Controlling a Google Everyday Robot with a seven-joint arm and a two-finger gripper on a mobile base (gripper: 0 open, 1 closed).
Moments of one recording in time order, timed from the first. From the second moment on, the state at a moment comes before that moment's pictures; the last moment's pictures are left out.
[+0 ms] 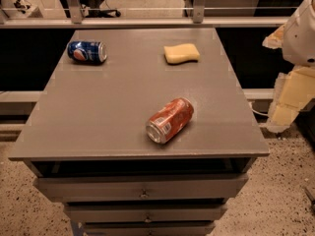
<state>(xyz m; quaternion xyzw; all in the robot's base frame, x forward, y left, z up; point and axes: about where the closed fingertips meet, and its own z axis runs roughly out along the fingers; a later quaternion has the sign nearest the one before) 0.438 -0.216 0.978 -0.60 0.78 -0.04 0.16</state>
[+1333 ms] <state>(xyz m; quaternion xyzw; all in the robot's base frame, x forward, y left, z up) 0.487 -0.163 0.939 -0.61 0.77 0.01 0.19</state>
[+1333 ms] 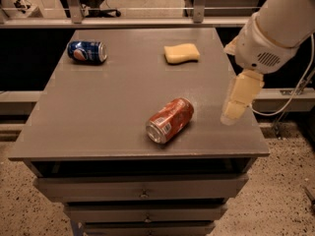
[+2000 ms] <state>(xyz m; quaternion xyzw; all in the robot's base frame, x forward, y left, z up) 0.505 -0.095 0.908 -0.71 0.66 0.06 0.23</state>
